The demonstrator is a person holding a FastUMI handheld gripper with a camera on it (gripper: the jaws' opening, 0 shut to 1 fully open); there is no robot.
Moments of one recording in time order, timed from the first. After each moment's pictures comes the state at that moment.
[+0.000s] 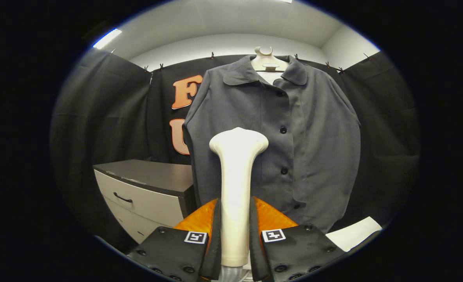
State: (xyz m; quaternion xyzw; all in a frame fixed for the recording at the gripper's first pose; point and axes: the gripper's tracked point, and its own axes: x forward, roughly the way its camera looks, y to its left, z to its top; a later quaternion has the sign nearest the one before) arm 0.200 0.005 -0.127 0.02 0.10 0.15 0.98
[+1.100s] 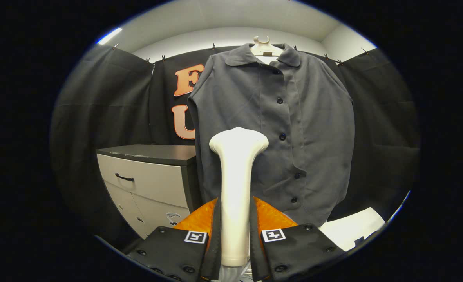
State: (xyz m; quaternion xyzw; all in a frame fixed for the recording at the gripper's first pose) arm 0.152 0.001 -0.171 0.01 0.13 0.15 0.98
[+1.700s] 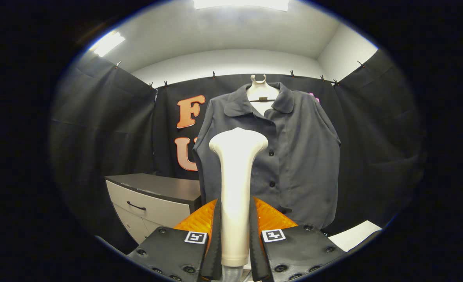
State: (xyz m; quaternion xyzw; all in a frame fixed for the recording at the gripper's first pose) arm 0.132 -0.027 -0.047 0.04 0.03 0.15 0.99
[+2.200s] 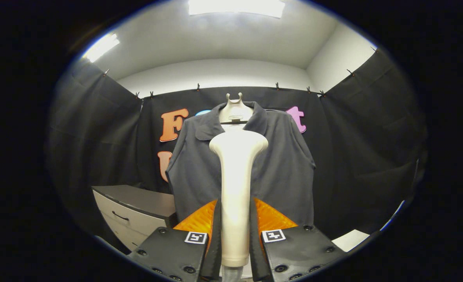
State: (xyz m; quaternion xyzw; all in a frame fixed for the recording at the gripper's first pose) arm 0.176 -0.108 -0.011 0.04 -0.01 0.10 0.99
